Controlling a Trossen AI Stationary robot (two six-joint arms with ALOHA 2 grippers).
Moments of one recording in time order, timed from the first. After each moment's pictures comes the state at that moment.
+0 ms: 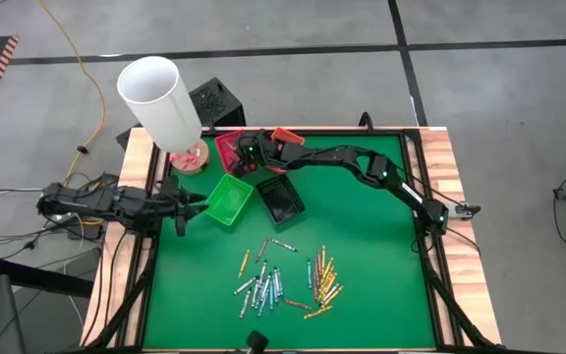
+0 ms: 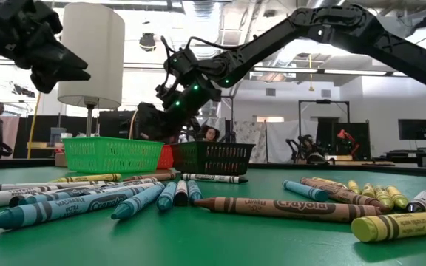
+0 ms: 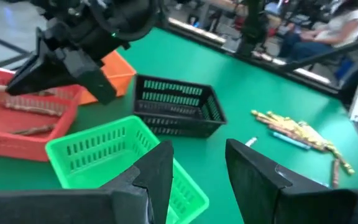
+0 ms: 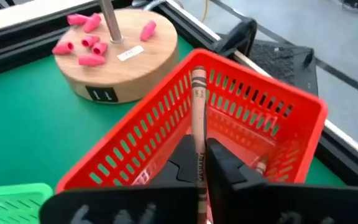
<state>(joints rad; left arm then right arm) -0.16 0.13 0.27 -0.35 -0.41 -0.38 -0.33 2.41 2.01 -0.10 0.19 0.19</state>
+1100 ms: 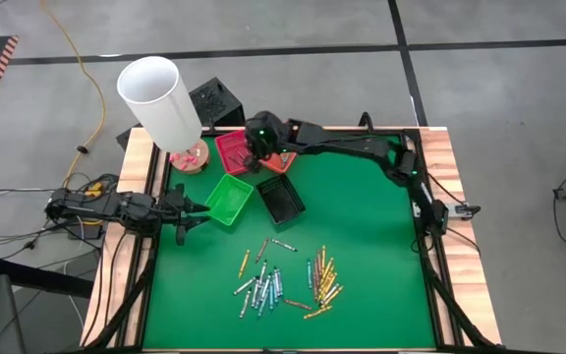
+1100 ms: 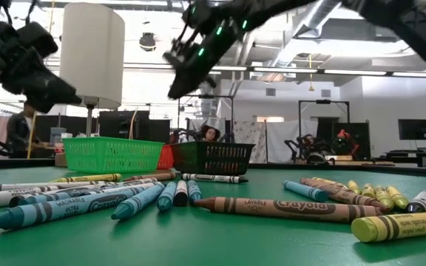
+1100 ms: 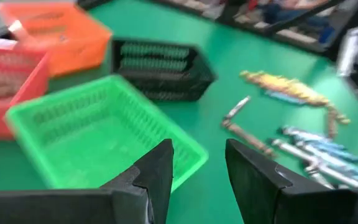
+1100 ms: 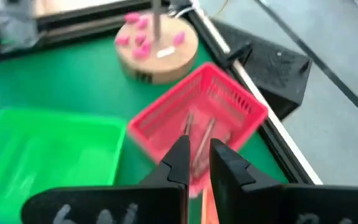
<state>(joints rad) -0.16 0.00 0.14 -0.41 -0.31 -0.35 -0.30 2.10 2.01 -0.54 0.11 0.03</state>
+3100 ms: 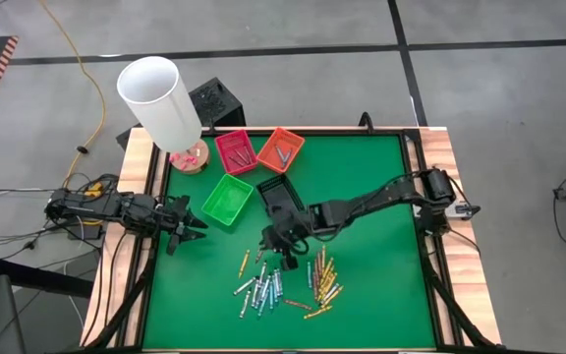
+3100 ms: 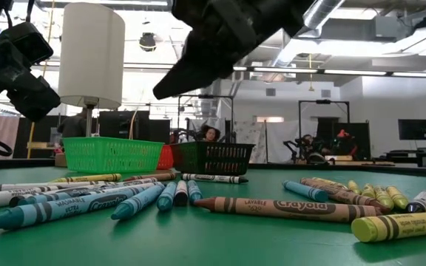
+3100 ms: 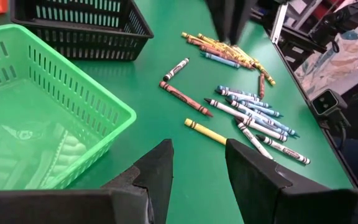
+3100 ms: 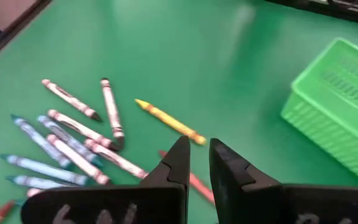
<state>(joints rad) -0.16 0.01 0.14 -0.45 -0.02 -0.43 0.14 1.87 1.32 -0.05 -0.08 -0.15</state>
